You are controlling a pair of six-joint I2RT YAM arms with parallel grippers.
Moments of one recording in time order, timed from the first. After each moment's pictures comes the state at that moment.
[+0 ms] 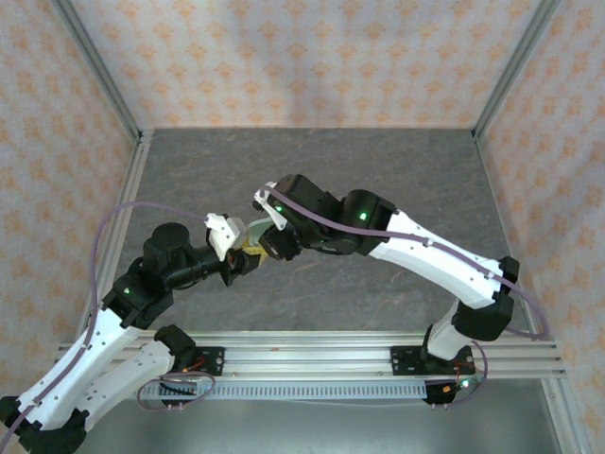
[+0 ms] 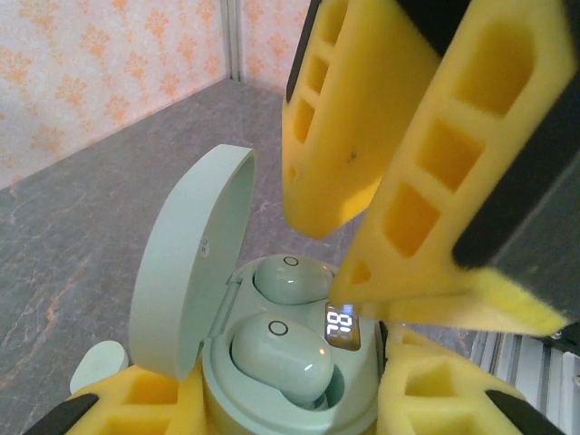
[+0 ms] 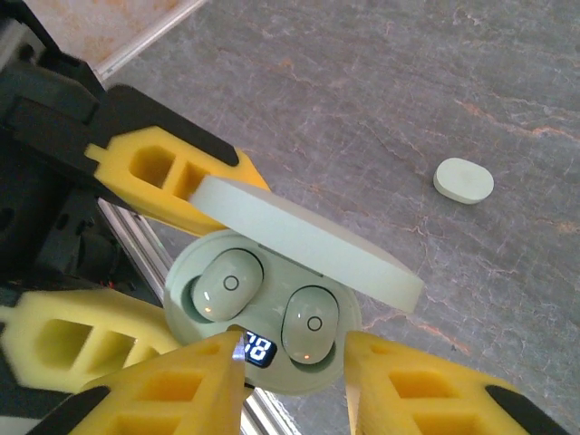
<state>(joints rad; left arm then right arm) -0.56 0.64 0.78 -0.45 0.38 0.08 1.15 1.60 1.89 -1.12 0.06 0.27</state>
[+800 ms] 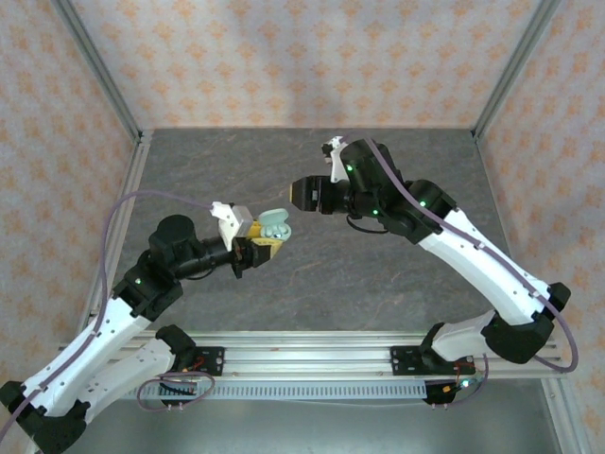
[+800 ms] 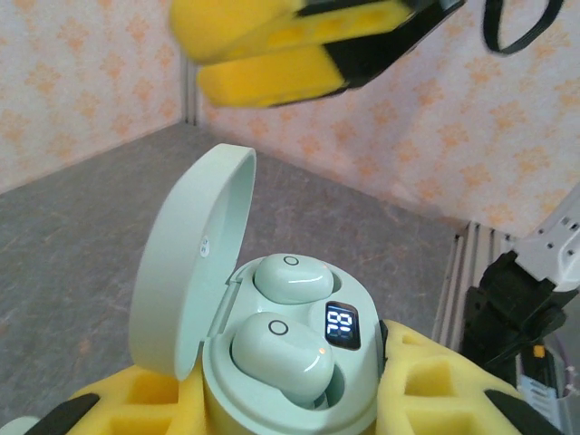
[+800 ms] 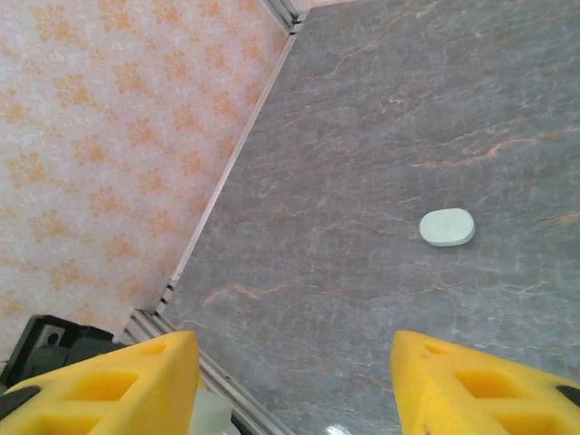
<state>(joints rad) -0.58 0.73 0.80 -0.25 0.47 -0.07 0.84 1.36 1.63 -0.81 -0.11 0.65</state>
